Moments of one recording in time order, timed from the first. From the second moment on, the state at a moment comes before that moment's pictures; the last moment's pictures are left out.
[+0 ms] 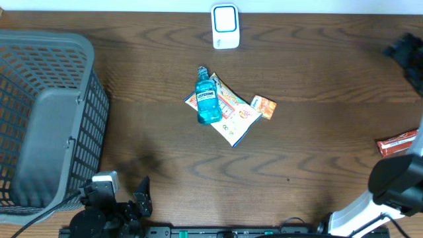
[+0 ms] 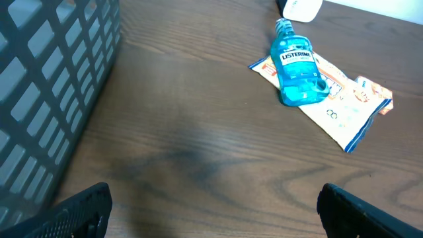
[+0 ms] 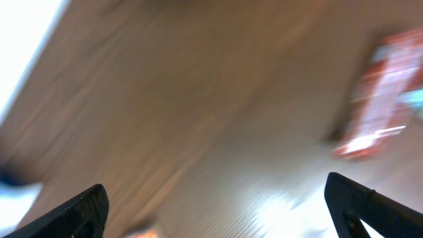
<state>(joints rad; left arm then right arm) -0.21 0.00 0.60 -1.14 -0.04 -0.30 -0.34 1.87 2.05 -1.32 0.00 0.56</state>
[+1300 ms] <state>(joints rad) -0.21 0.00 0.60 -1.14 -0.04 -0.30 0.18 1.91 1.16 -0.50 -0.15 0.72</state>
